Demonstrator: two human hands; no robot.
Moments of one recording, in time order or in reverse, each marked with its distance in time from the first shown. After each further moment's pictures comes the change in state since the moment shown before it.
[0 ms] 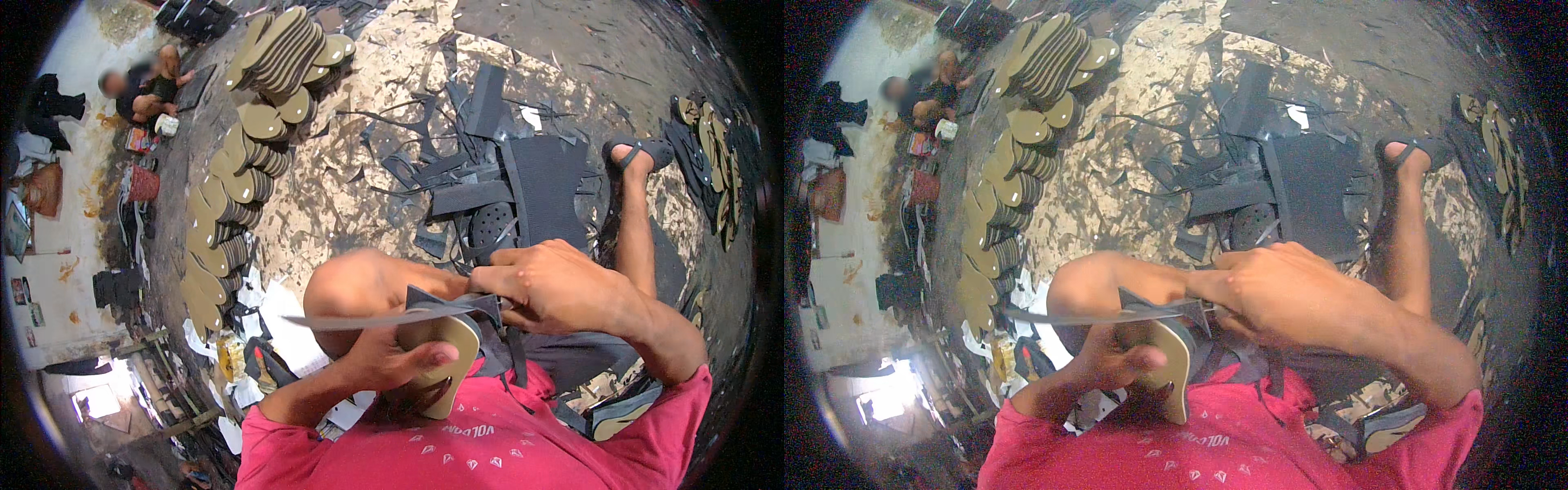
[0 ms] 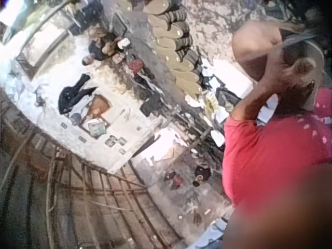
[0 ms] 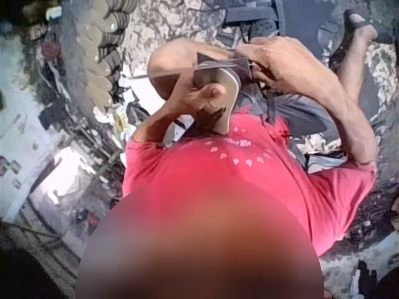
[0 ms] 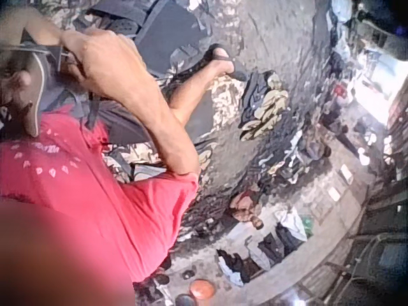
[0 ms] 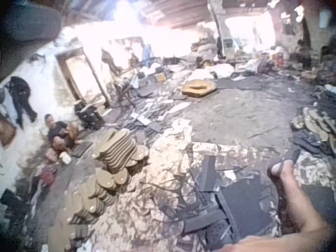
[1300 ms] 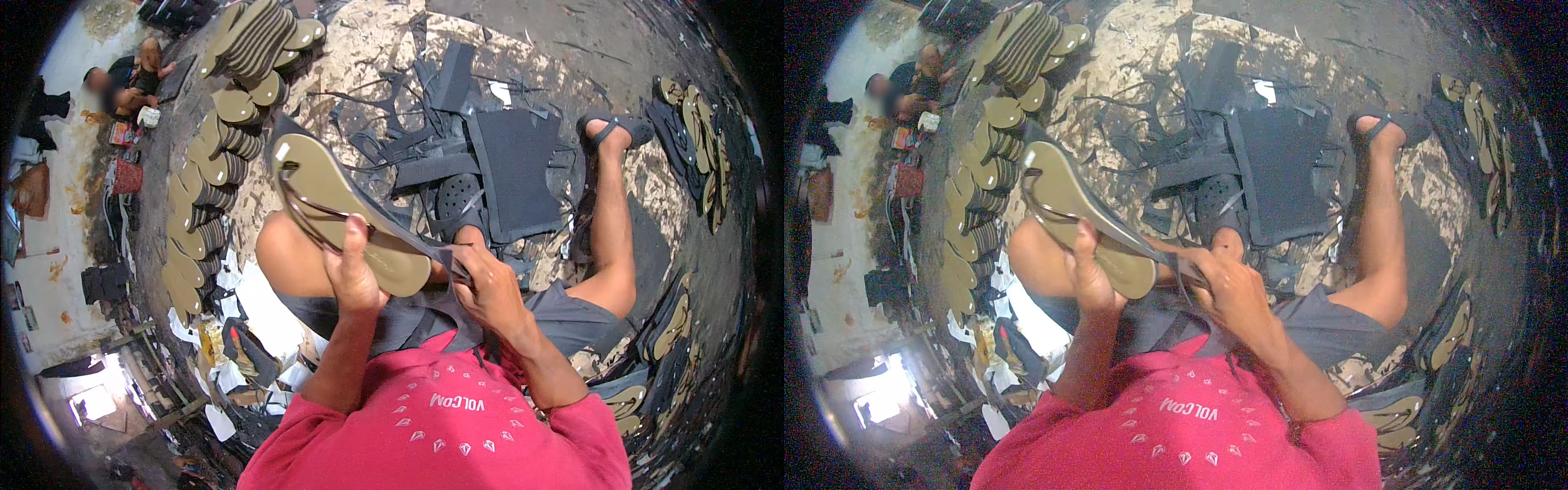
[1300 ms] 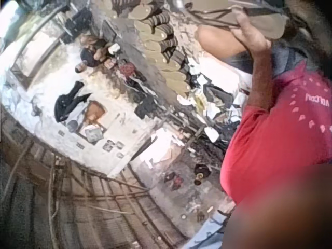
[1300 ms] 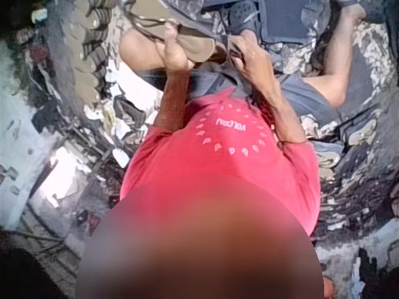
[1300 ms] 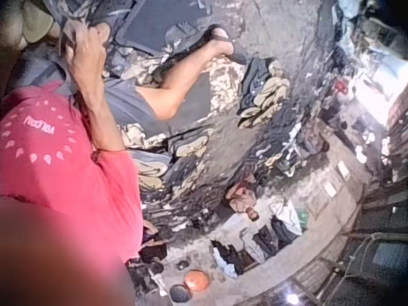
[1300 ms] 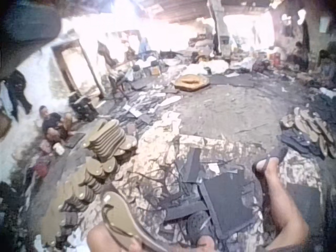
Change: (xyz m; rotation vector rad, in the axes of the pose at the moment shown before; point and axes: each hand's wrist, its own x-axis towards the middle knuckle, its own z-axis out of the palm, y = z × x) left_hand 0.084 -0.067 0.021 -0.500 0.797 0.510; right_hand -0.015 0.048 0.172 0.183 0.803 0.193
